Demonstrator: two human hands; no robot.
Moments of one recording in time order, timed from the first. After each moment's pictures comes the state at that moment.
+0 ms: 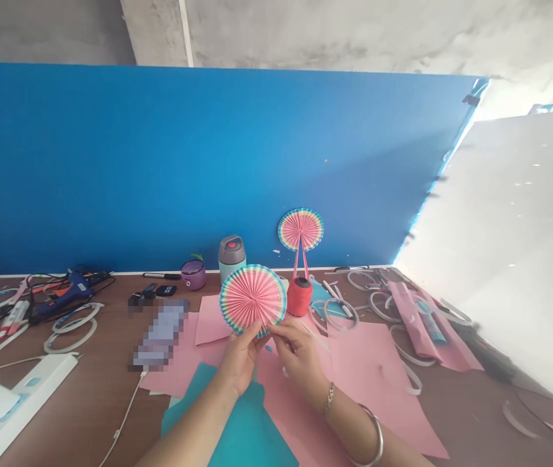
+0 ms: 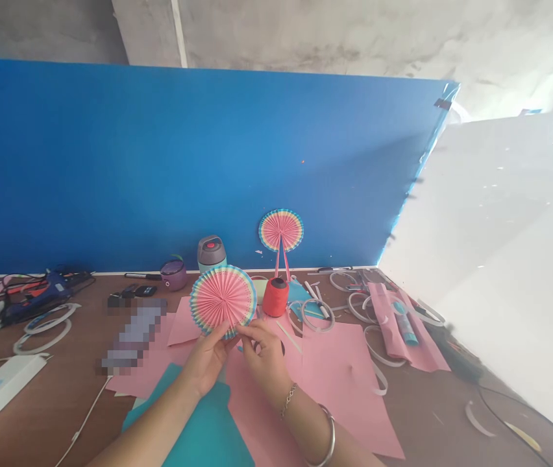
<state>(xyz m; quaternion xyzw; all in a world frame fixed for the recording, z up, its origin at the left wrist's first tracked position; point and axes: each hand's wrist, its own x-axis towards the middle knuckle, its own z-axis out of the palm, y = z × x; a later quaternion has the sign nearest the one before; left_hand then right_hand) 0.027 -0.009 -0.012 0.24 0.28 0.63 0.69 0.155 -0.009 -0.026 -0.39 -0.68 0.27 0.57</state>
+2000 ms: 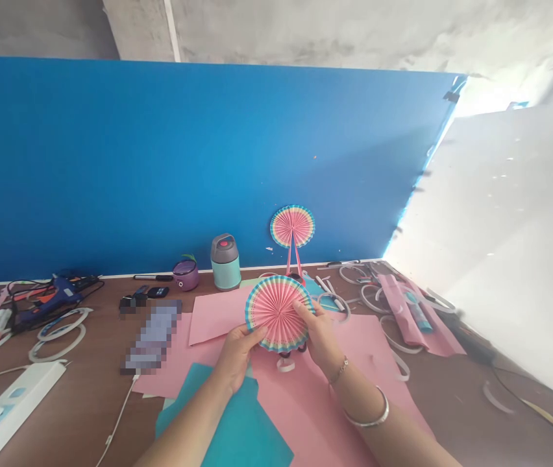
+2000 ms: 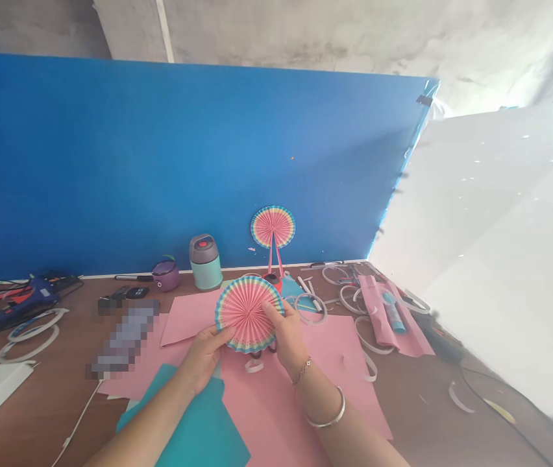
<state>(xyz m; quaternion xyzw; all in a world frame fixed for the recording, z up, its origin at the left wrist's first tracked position) 0.026 -0.013 -0.004 0.38 0.37 0.51 0.68 0.187 0.008 -0.001 -0.40 -0.34 0.56 0.64</state>
